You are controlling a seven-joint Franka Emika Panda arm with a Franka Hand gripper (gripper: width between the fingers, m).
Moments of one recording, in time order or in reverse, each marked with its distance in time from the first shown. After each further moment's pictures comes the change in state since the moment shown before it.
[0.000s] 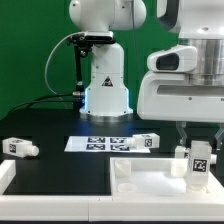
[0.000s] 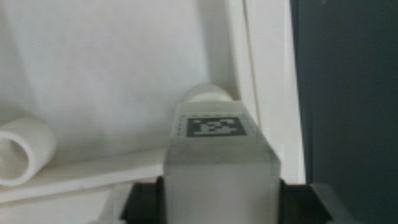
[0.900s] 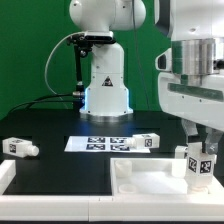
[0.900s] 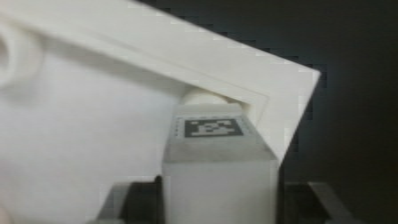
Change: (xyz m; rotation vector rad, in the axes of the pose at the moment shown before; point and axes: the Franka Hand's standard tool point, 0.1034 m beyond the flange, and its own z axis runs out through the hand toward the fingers) arm 0.002 -0.001 0.002 0.103 -0.005 1.105
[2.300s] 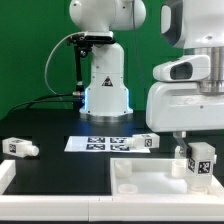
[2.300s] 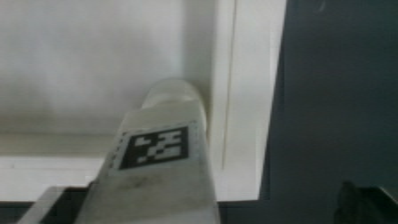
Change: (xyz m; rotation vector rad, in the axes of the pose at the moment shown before) arm -0.014 -0.002 0.013 -0.013 0.070 -1.357
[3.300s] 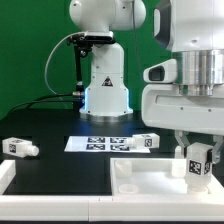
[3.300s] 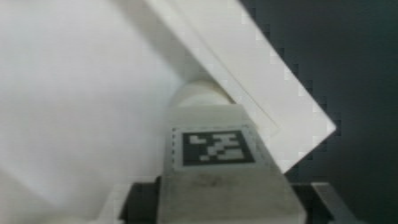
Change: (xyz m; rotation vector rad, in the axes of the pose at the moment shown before) arm -0.003 0.012 0.005 0.020 -0.037 1.005
